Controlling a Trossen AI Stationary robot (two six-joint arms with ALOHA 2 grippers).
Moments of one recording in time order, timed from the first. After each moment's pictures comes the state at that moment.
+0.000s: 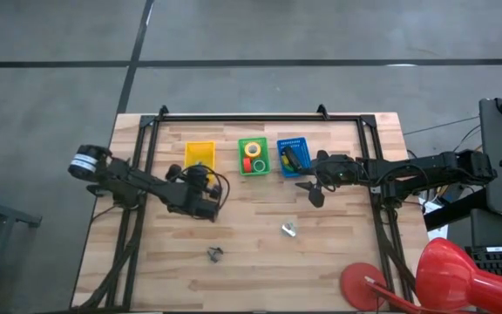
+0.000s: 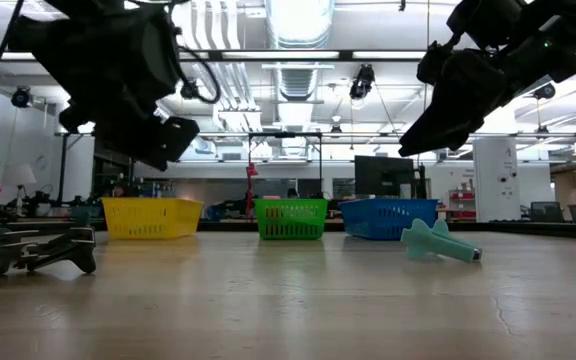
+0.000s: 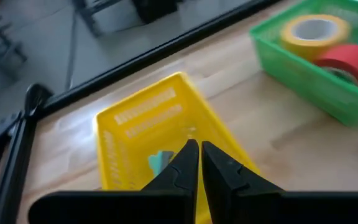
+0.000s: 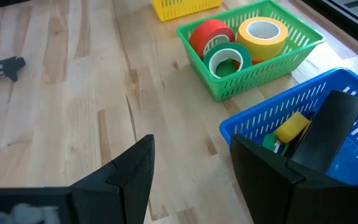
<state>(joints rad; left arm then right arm) -0.23 1.53 0.82 -0.81 -1.06 -1.29 -0.10 1.06 0.46 0.01 0.08 0.22</state>
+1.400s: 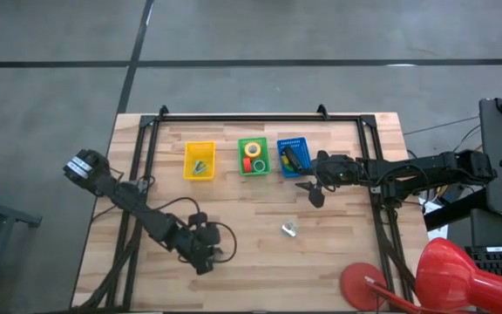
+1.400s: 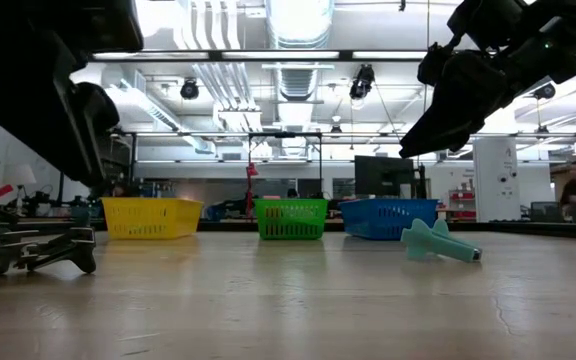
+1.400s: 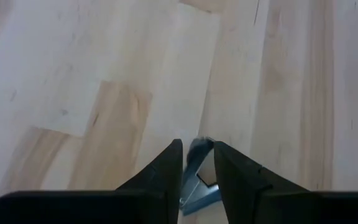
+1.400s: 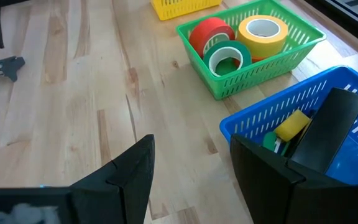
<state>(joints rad) -0.61 1.52 0.87 -0.34 -0.30 -0.79 -0.10 1.06 0.45 0.02 0.08 0.23</state>
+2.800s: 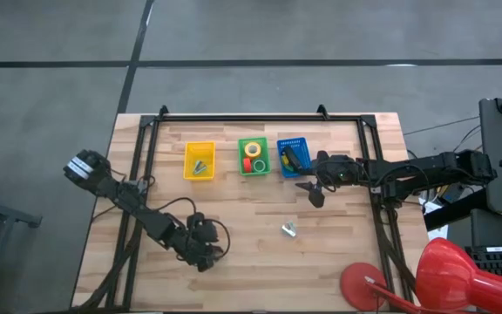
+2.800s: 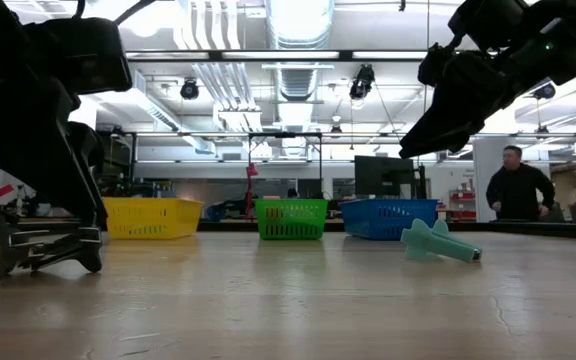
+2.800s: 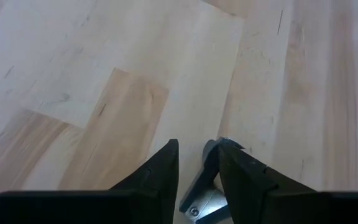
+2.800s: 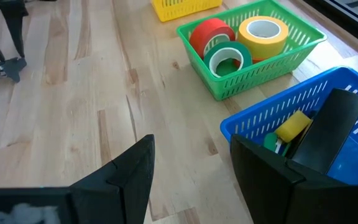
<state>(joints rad) -0.62 1.53 0.71 -0.10 -0.37 -0.89 -0.10 1.06 0.44 0.04 0.08 0.23</state>
